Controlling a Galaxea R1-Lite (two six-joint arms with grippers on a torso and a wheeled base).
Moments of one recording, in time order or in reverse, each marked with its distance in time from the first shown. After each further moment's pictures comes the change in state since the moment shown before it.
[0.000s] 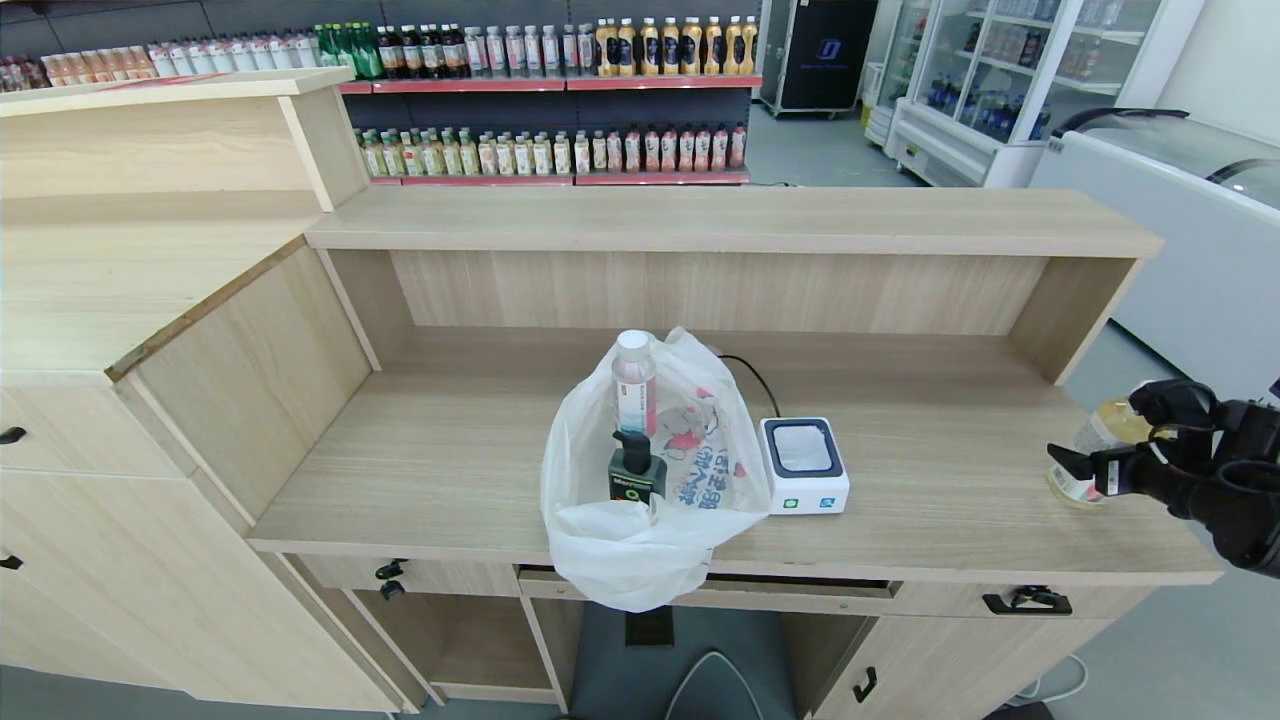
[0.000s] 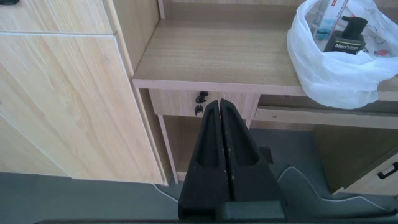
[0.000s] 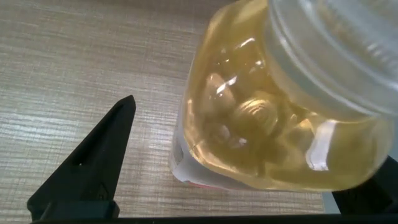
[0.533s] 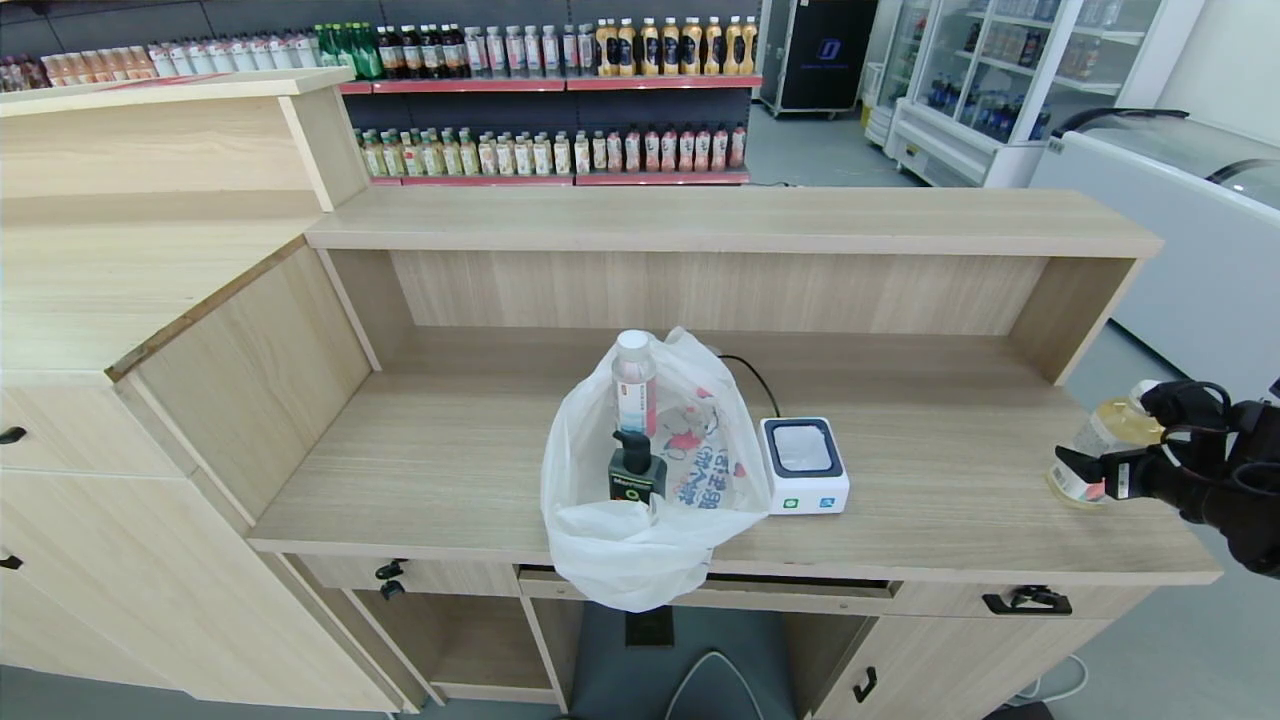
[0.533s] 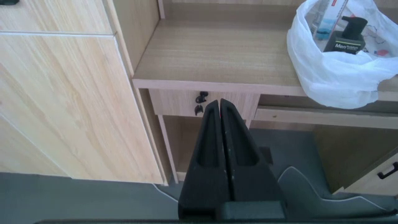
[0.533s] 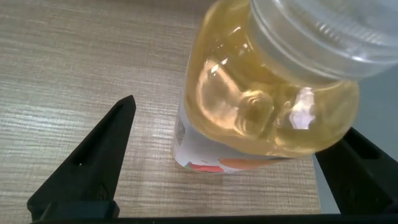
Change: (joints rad) left arm 0.000 0.000 0.000 0.000 0.000 0.000; right arm -0.010 -0.043 0.050 -0.001 0.004 0.001
